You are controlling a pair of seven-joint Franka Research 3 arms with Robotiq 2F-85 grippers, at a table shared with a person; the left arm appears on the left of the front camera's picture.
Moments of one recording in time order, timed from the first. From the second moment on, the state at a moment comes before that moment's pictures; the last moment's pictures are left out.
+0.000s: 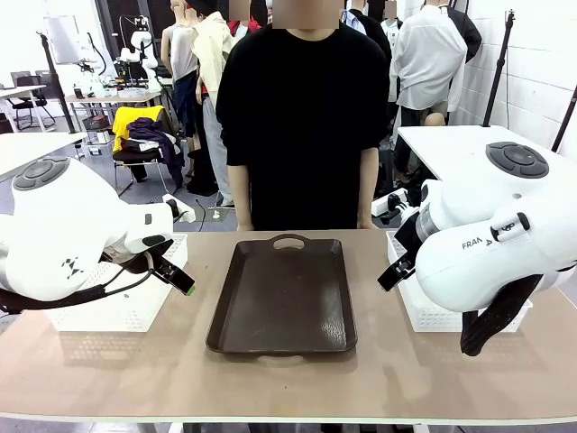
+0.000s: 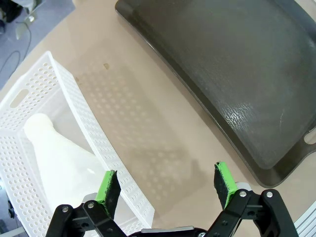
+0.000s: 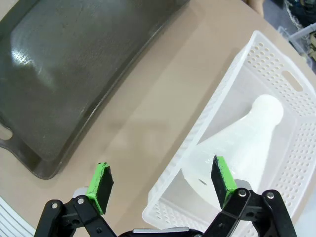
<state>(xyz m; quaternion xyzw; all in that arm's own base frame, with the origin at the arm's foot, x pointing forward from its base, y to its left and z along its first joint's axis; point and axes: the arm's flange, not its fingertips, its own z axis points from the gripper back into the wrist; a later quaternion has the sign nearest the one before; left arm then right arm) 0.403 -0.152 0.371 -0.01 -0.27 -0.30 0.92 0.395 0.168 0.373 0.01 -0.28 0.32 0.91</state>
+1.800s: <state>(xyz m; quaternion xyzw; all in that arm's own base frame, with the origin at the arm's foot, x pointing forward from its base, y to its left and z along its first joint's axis) 0.412 0.025 0.487 -0.54 -0.21 -0.18 0.80 0.389 -0.035 0.450 0.48 -0.21 0.17 0.84</state>
